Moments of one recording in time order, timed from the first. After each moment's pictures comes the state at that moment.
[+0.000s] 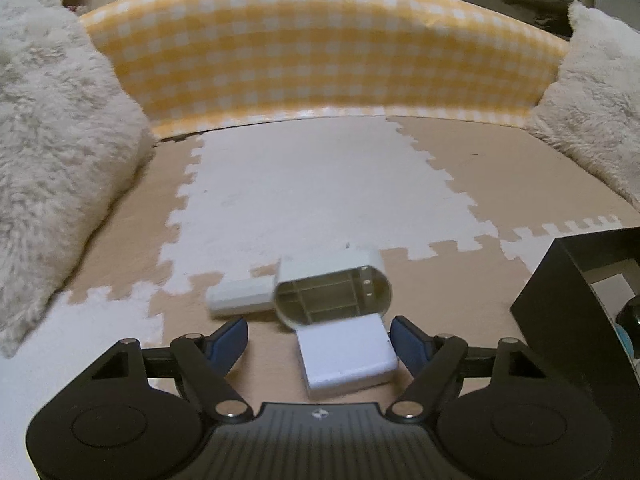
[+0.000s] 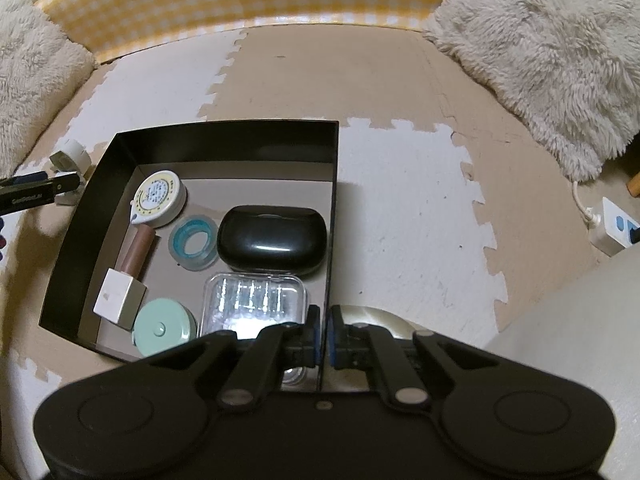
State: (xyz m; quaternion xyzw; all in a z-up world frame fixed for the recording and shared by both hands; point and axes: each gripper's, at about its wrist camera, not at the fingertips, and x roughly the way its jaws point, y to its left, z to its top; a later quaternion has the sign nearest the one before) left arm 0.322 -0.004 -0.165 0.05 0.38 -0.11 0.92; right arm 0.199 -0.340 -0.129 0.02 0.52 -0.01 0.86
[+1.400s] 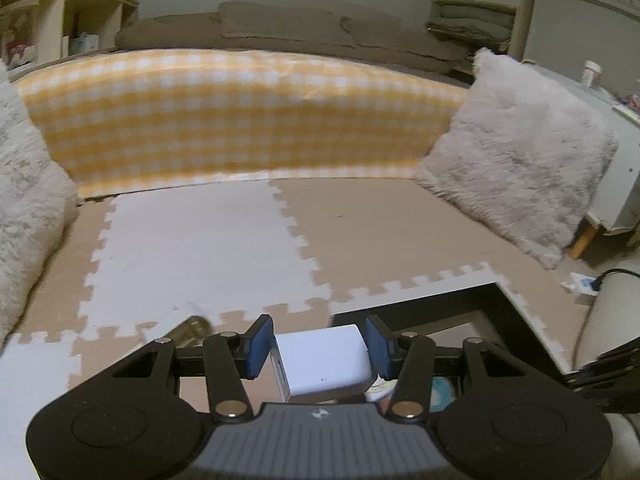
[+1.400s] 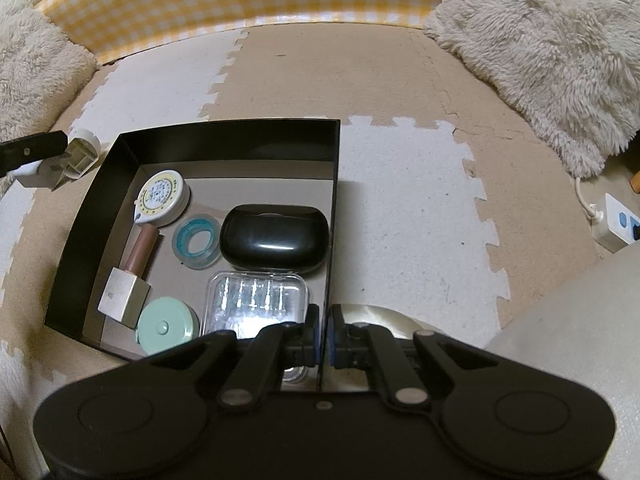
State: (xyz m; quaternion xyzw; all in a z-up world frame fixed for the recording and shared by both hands) left arm 0.266 -0.074 -0.077 0.00 0.34 -0.21 0.92; right arm 0.197 -0.341 -0.129 0.02 0.52 -0.01 0.85
